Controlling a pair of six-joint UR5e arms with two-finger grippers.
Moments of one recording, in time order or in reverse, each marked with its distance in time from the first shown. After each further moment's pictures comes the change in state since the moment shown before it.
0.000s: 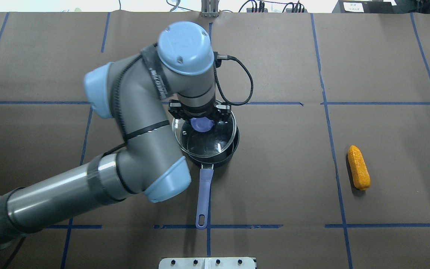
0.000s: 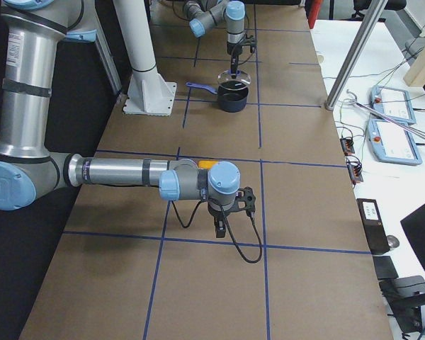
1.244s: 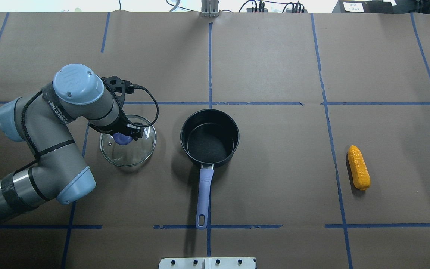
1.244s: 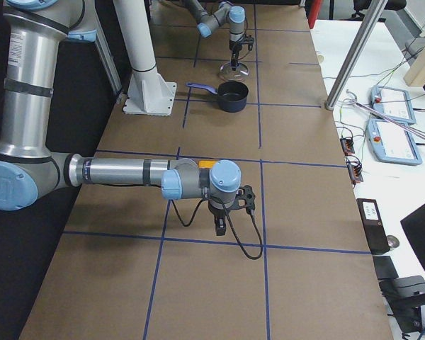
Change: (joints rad) left arm -0.066 0.440 -0.017 -0.311 -0.065 0.158; right arm -0.032 0.000 -0.001 0.014 0.001 0.010
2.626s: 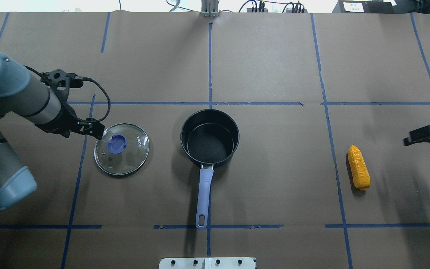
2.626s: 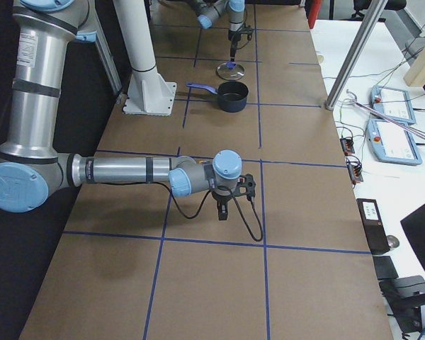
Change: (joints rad) left arm -0.115 0.226 -0.240 0.002 -0.097 0.010; right arm -0.457 0.003 0.023 0.587 -0.146 0.932
